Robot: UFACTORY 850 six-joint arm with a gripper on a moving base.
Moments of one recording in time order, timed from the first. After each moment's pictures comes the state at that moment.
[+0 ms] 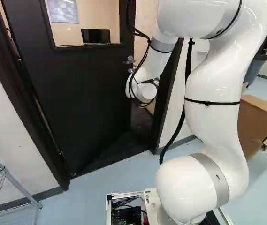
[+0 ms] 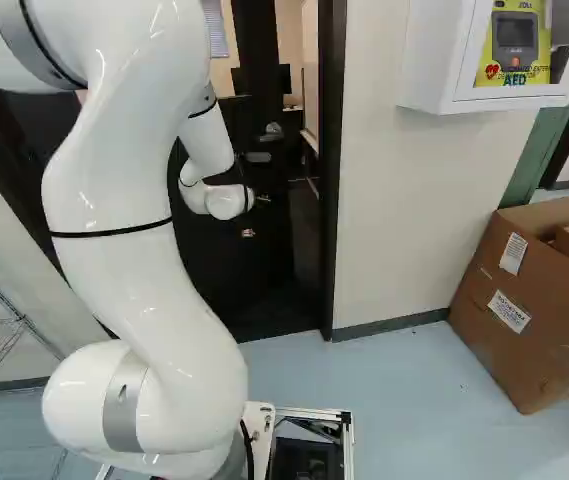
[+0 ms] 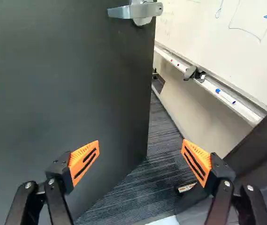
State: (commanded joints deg) arm 5.8 -18.2 -41.7 4.9 44.5 0.0
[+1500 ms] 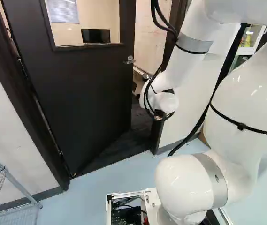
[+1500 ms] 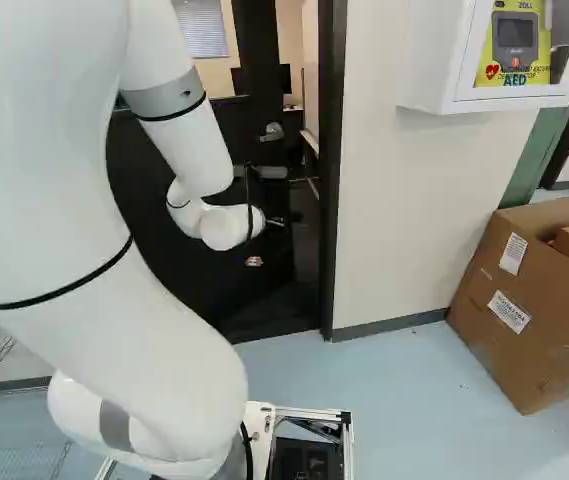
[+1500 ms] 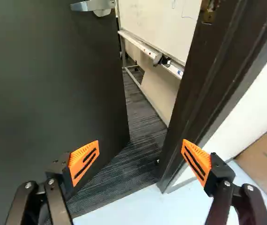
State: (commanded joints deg) arm -2.2 -0.3 -21.6 4.9 44.5 0.0
